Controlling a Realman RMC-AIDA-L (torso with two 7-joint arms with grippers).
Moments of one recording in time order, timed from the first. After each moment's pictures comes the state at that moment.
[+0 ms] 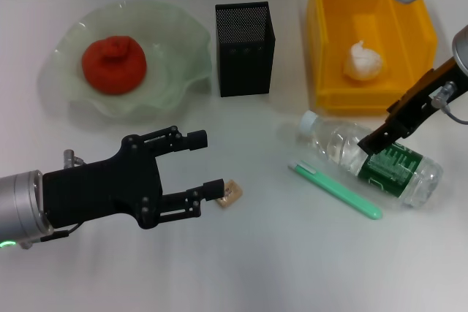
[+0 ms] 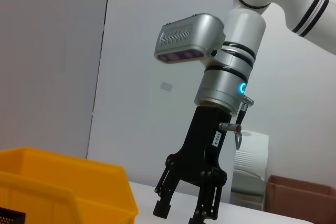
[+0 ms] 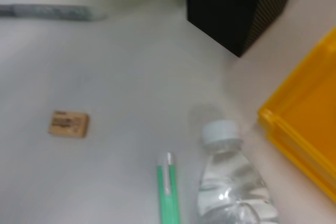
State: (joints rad) left arm -0.33 -2.07 1.05 0.53 1.56 1.70 -1.02; right arm 0.68 2.08 -1.27 -1.43 -2.66 -1.77 2.54
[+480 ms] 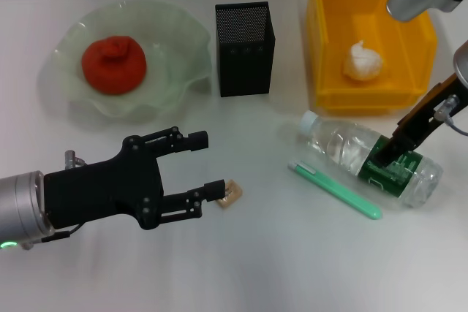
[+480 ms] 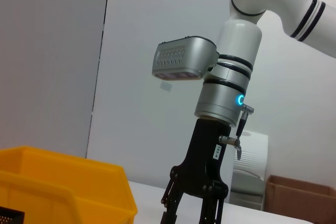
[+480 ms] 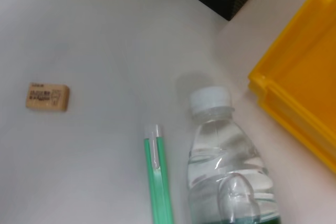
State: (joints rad) left arm -0.33 -2.07 1.05 0.53 1.56 1.70 -1.02; right arm 0.68 2.08 -1.29 -1.37 -2.71 -1.75 2.55
